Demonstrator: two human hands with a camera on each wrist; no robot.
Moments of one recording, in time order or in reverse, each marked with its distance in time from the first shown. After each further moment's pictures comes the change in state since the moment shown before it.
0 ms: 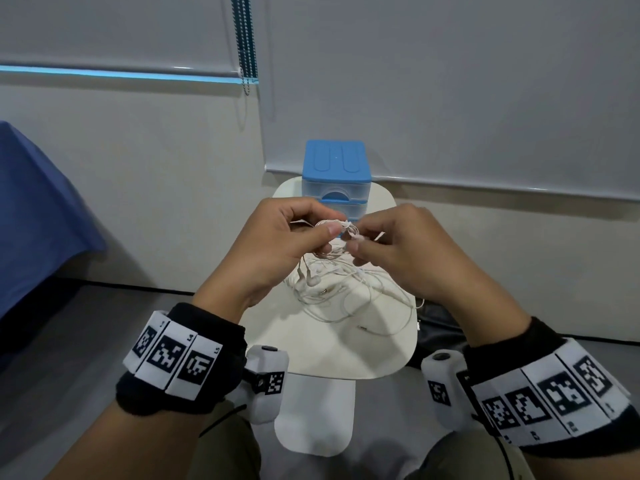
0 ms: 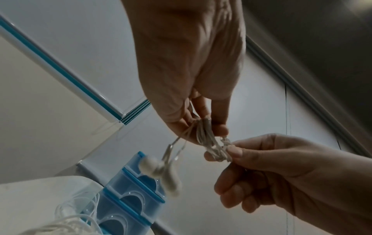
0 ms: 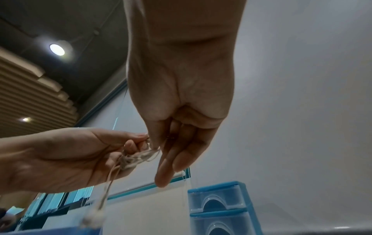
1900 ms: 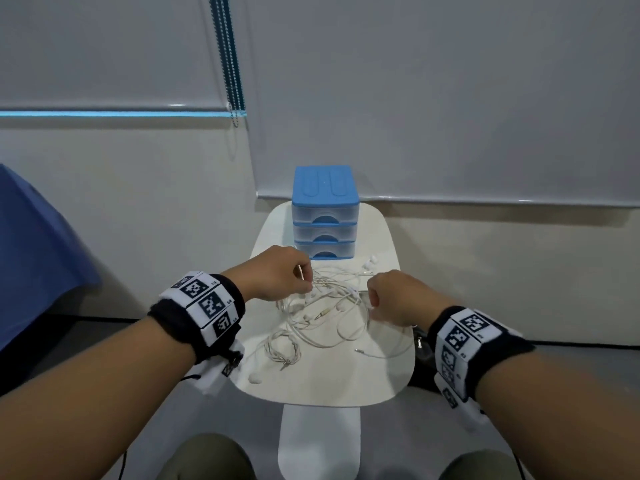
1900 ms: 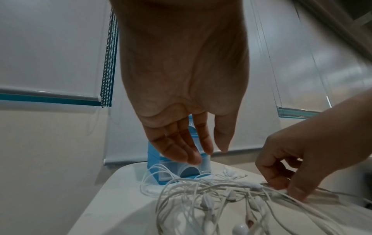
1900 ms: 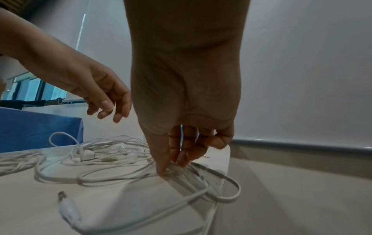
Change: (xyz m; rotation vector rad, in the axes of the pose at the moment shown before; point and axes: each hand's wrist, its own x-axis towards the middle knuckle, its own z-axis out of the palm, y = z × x) left_hand 0.067 -0.059 -0.023 0.990 -0.441 -0.188; right_hand 0.030 0.100 0.037 -0.659 -0.376 0.288
